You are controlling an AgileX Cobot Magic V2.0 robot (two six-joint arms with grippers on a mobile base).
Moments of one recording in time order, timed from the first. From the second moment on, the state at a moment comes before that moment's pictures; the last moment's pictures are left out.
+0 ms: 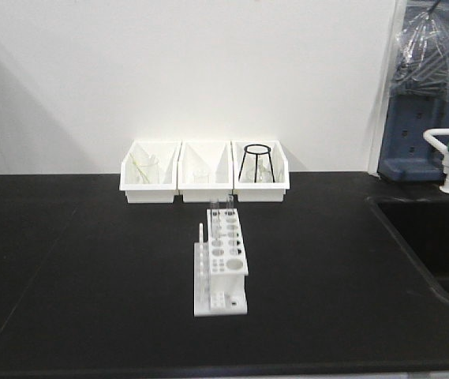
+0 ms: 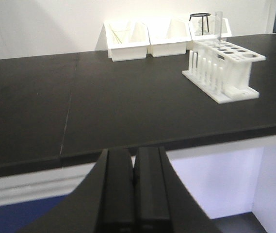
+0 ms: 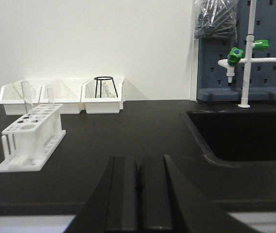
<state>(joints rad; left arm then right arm) -0.11 -0.02 0.03 0.18 0.20 -0.15 0.03 -0.01 0.03 -0.17 0.02 0.16</state>
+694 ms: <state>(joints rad) -0.11 -0.02 0.03 0.18 0.20 -0.15 0.03 -0.01 0.03 -0.17 0.02 0.16</state>
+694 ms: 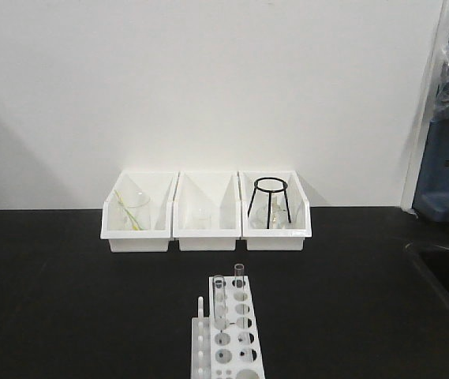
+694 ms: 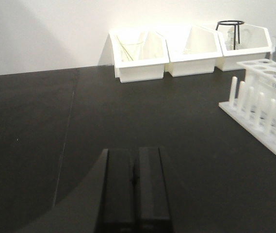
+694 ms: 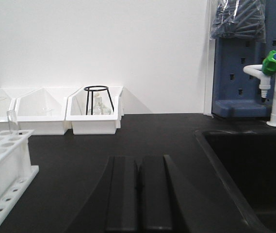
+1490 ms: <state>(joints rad) -0.11 -0.02 0.03 0.18 0.20 -0.15 0.03 -0.01 0.03 -0.17 0.02 0.16</state>
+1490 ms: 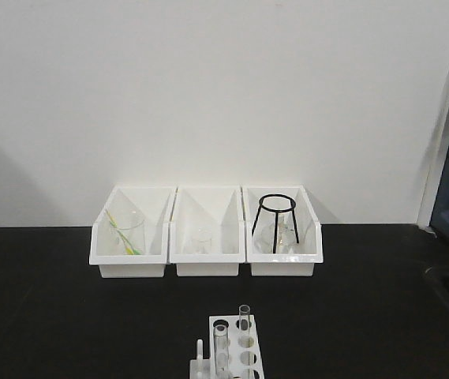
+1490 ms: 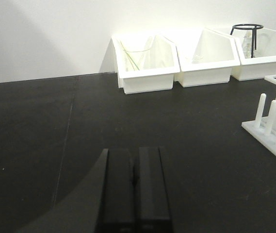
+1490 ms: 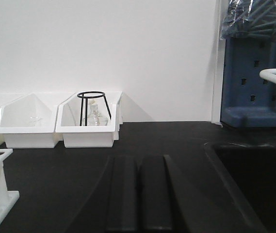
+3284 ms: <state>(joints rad) -0.11 -0.02 0.03 0.18 0.20 -0.15 0.04 0.74 -0.66 -0.13 -0.10 0.12</state>
